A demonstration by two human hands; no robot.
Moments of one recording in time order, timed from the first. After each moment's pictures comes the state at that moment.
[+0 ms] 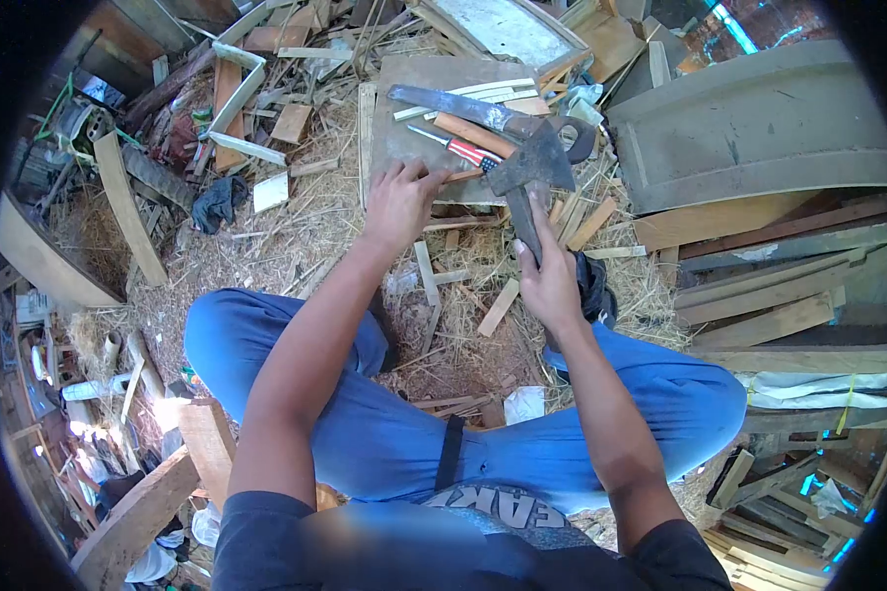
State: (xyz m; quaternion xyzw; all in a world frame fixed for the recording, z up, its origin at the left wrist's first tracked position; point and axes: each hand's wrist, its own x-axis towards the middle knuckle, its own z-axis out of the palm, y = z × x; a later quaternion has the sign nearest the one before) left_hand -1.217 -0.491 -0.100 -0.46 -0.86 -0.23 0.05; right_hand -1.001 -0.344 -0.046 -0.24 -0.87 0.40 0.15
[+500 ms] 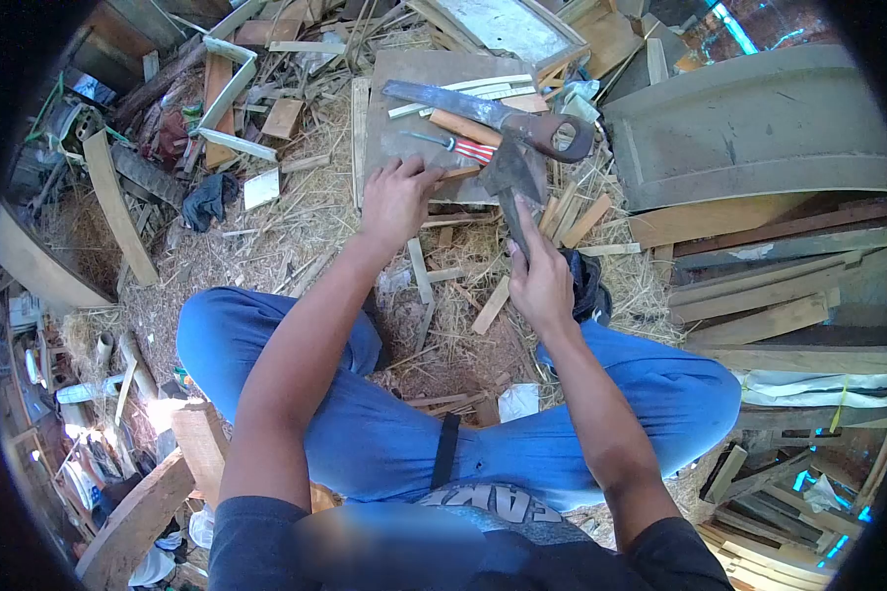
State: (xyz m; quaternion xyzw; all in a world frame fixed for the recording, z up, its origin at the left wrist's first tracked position) left_hand -1.220 -0.484 -0.101 -0.47 -0.85 -0.24 0.05; right_hand -1.008 -0.350 -0.045 -0.27 -0.91 0.28 0.11
